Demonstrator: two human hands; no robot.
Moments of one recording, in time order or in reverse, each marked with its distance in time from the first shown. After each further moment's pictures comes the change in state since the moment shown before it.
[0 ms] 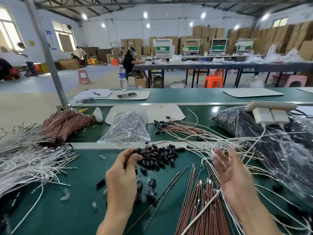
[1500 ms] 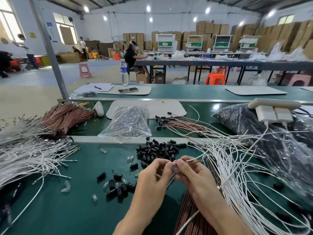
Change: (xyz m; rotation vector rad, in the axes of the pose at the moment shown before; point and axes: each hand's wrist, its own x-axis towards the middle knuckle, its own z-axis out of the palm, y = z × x) left_hand -0.035 0.020 0.032 -0.156 -0.442 -0.059; right_hand -0.018 0.065 0.029 -0.344 -0.216 0.150
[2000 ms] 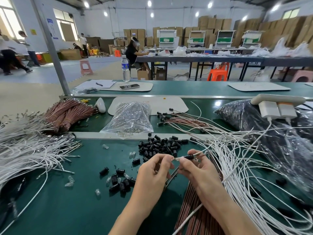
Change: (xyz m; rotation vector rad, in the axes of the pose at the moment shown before) left_hand 0.000 0.006 -0.008 -0.087 -0.036 -0.096; right_hand 0.003 0.001 -0.007 -0.054 0.008 -0.044
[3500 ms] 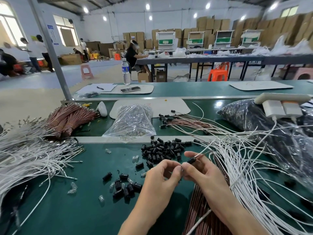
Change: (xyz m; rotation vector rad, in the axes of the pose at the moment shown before) left_hand 0.002 -0.002 0.000 0.066 -0.094 -0.030; right_hand -0.006 -0.002 -0.001 -0.340 -0.029 -0.106
